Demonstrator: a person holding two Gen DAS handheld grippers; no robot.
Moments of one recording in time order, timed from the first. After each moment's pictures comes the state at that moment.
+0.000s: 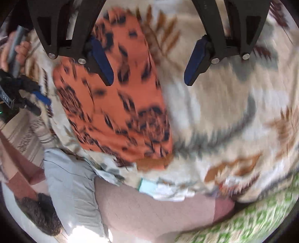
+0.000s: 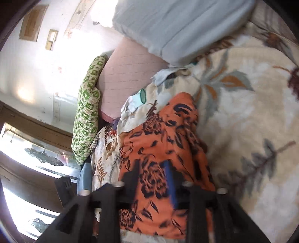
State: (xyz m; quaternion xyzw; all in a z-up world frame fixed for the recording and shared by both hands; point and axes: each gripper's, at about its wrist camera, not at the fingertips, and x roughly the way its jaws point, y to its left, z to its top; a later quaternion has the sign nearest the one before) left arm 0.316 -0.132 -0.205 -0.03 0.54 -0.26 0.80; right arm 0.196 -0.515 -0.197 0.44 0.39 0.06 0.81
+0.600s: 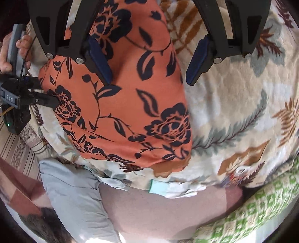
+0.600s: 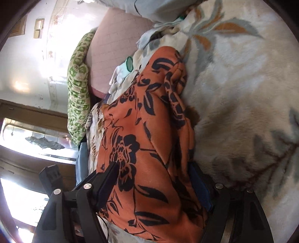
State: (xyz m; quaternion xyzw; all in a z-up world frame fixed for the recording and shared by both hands) left arm 0.307 -0.190 -0.223 0.04 0.50 -0.24 0.83; right arm 0.216 -0.514 -0.276 0.44 0.46 0.13 0.76
